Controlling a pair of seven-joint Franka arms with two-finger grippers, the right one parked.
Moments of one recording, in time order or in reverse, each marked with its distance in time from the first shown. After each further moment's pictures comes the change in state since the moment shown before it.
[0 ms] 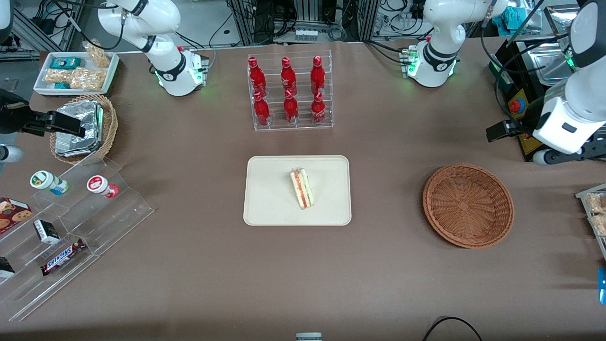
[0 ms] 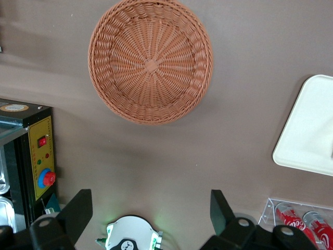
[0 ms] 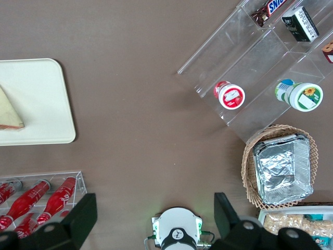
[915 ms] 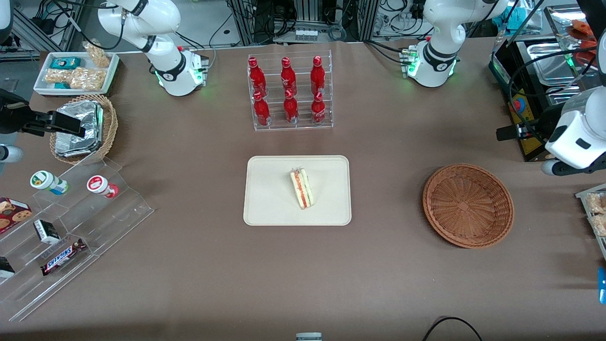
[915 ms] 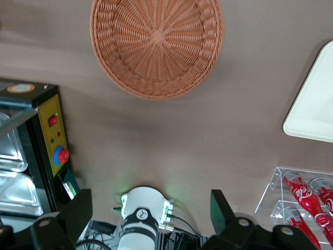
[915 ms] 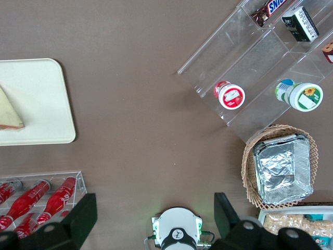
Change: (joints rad) arm 0.007 0.134 0.004 0.205 0.012 -0.238 0.041
